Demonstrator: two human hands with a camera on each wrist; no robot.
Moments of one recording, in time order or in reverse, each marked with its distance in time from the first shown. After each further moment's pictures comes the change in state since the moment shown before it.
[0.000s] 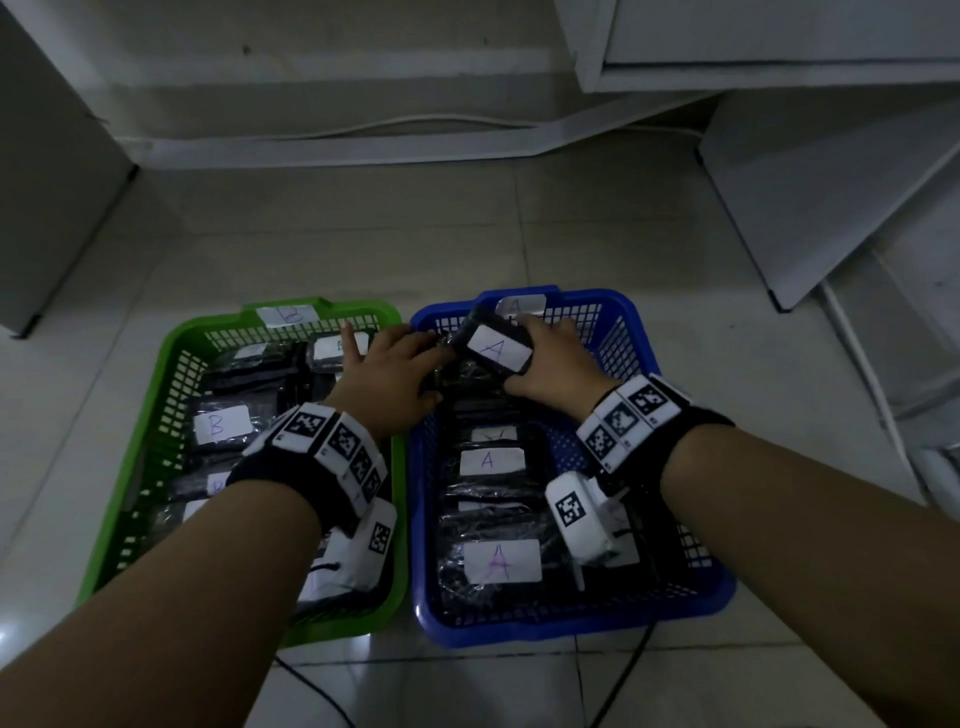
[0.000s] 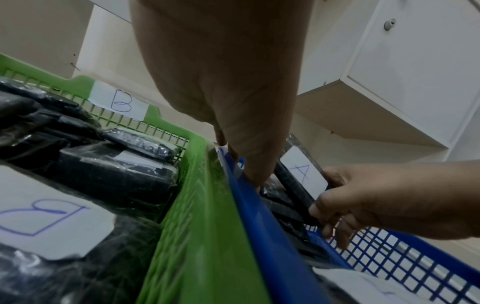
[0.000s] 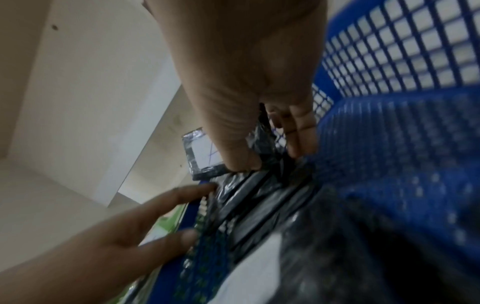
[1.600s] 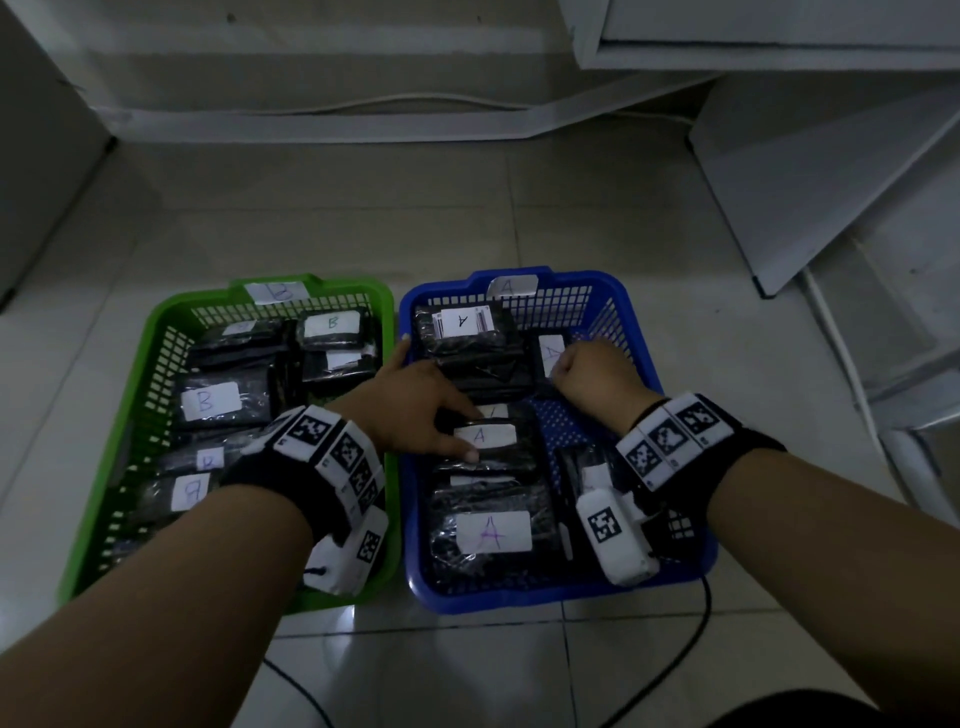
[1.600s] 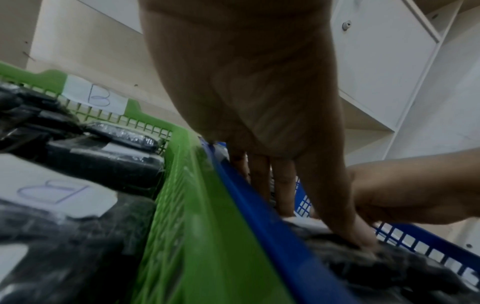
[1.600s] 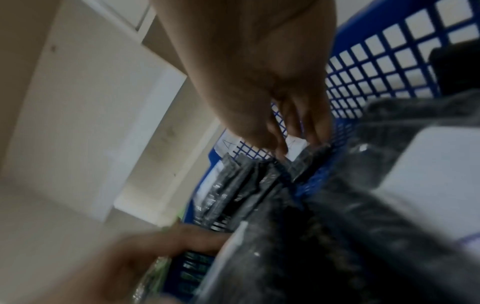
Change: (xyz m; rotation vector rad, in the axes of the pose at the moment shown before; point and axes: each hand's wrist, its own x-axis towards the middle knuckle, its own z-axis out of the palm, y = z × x) left_hand -0.020 0.022 -0.003 -0.097 -0.279 0.334; right_hand -0.029 0.032 -0.004 -0.188 -0.028 0.124
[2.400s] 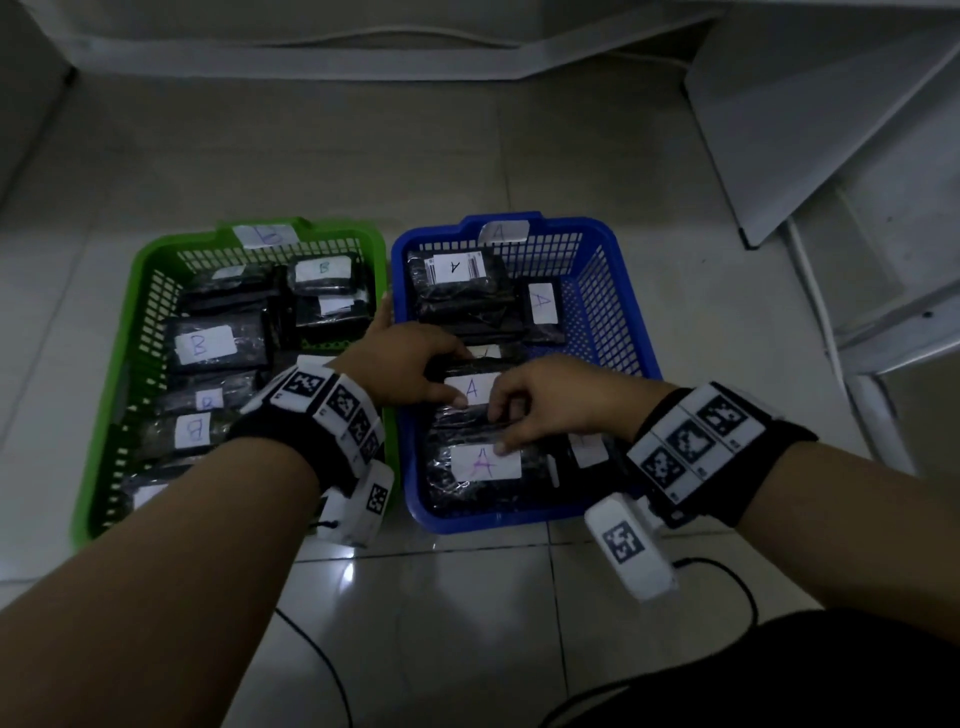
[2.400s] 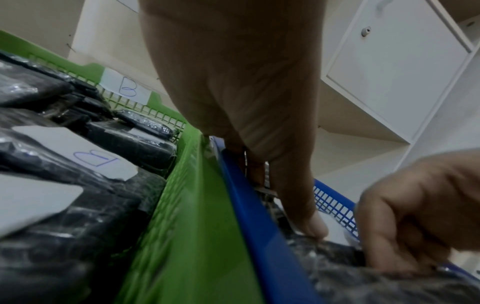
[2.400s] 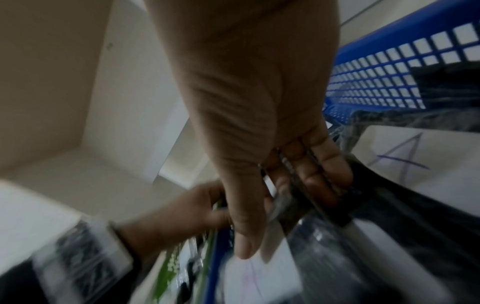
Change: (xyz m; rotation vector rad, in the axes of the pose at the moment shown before) left_hand -0.016 0.015 0.008 -0.121 0.047 -0.094; right_hand -0.087 -0.031 -0.004 -0.020 -0.431 -0.398
